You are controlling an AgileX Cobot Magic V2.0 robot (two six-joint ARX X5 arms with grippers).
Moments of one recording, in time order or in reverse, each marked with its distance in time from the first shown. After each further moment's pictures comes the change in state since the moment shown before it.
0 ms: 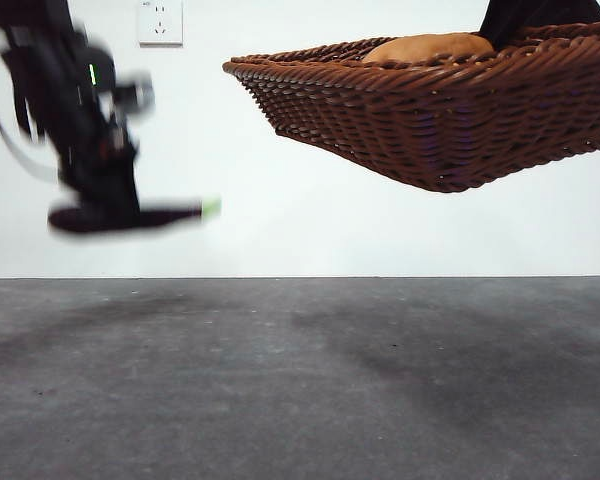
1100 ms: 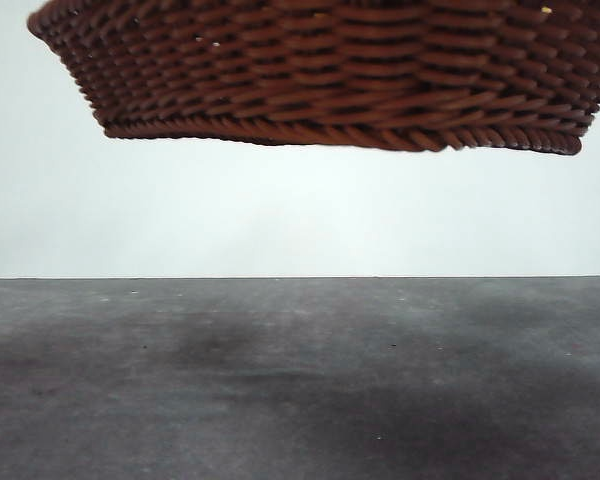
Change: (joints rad) left arm -0.739 -0.302 0.008 -0.298 -0.342 0.214; right arm 0.231 0.127 0.000 -0.103 -0.141 -0.045
